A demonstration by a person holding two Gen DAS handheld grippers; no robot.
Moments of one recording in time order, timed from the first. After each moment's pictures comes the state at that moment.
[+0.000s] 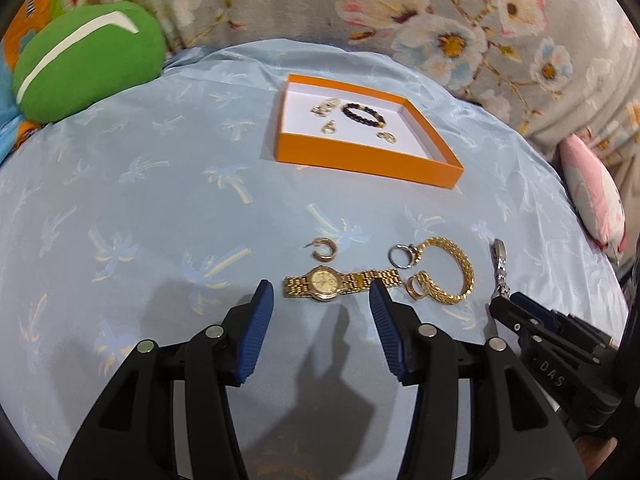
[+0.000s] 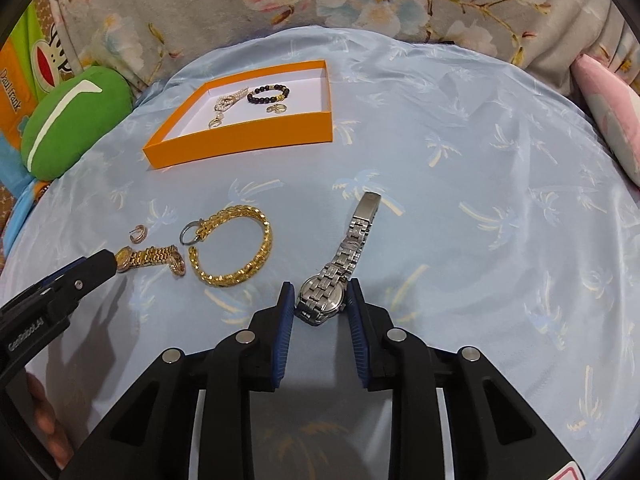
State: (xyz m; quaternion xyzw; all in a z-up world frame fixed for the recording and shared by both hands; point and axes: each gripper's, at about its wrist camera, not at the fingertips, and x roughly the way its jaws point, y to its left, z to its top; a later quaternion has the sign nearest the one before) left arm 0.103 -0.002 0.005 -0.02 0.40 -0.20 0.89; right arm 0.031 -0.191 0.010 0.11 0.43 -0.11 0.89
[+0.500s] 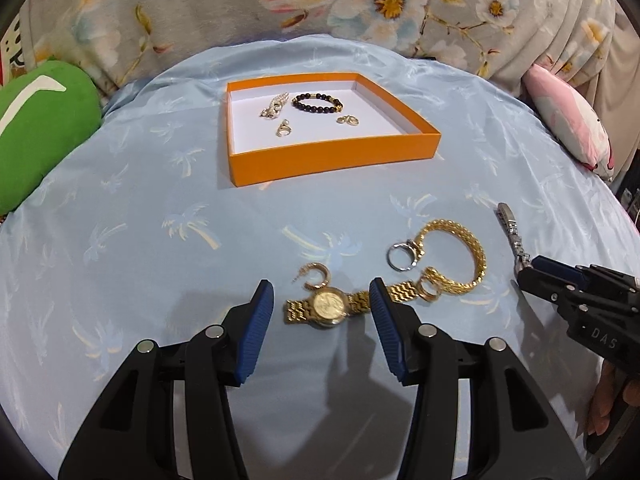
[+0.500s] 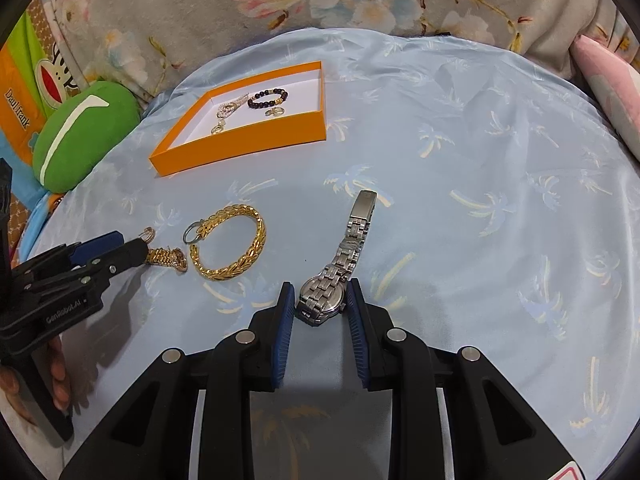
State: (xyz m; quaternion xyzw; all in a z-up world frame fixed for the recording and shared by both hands) left arm 0.133 -0.015 0.002 0.09 0.39 -0.28 0.87; right arm 0.025 -0.200 0.010 0.14 0.42 -0.09 0.89
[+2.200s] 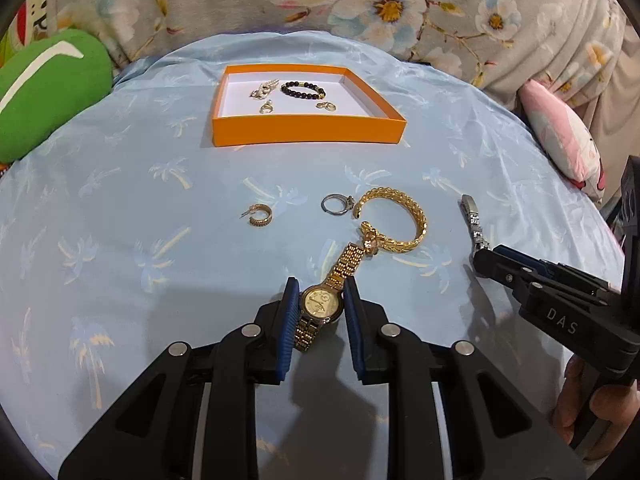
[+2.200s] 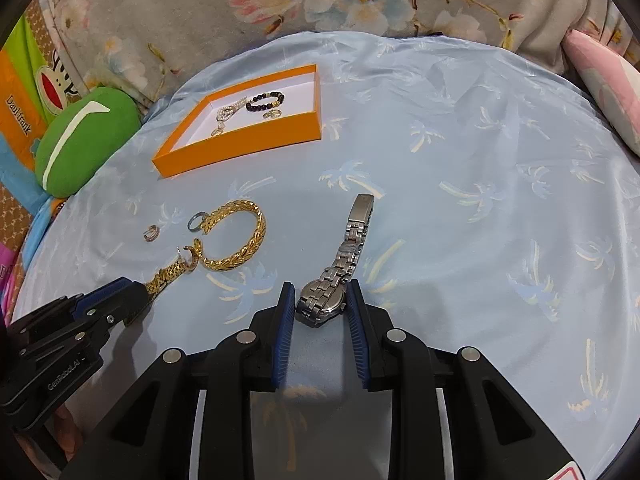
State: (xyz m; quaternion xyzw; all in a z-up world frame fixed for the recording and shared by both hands) left arm 0.075 -0.023 0.002 0.03 0.41 -0.26 0.87; right arm 0.010 -0.203 0.015 0.15 0.41 -0.09 0.90
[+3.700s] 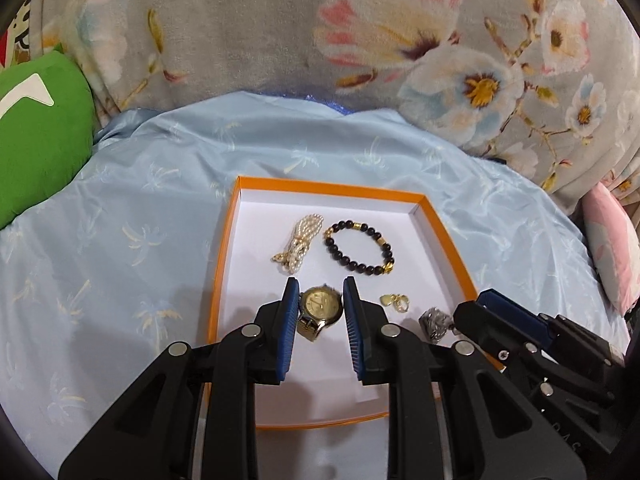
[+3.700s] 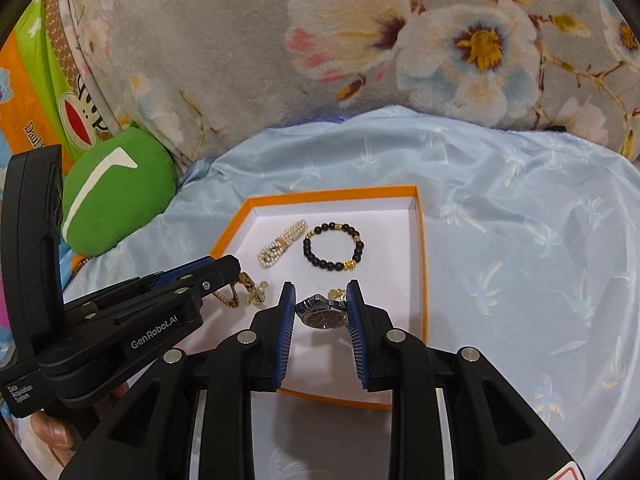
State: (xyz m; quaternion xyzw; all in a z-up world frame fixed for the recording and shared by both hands) left arm 0.284 -0.081 0.040 -0.02 0.37 -0.21 0.91; right arm 0.216 -0.220 0.057 0.12 0.35 0.02 0.93
